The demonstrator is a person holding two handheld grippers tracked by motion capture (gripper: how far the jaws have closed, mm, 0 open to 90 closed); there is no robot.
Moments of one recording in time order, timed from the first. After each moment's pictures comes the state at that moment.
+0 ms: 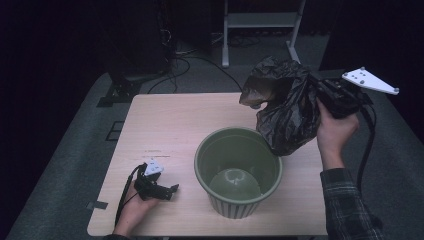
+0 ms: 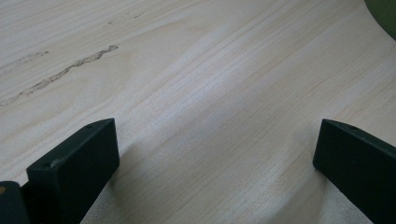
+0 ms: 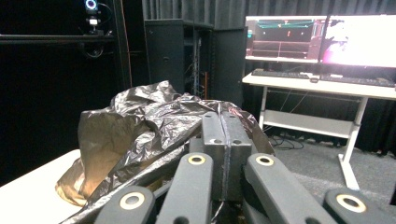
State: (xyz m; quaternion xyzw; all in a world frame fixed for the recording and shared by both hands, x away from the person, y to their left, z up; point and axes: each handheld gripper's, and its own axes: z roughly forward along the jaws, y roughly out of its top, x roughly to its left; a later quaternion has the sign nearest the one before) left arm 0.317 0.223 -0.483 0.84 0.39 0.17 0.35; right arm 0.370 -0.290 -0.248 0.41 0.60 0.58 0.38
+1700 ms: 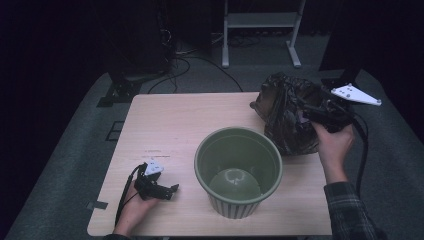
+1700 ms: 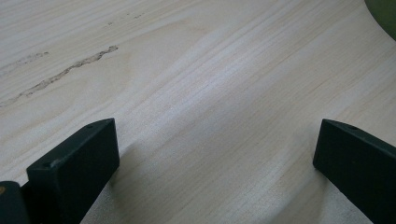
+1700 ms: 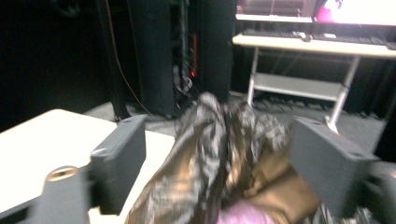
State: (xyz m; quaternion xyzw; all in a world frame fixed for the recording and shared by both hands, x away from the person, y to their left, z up) left arm 0.317 0.222 -0.484 0.84 0.39 0.17 0.35; right arm 0.373 -0.300 -0.297 0.45 0.64 0.51 0.36
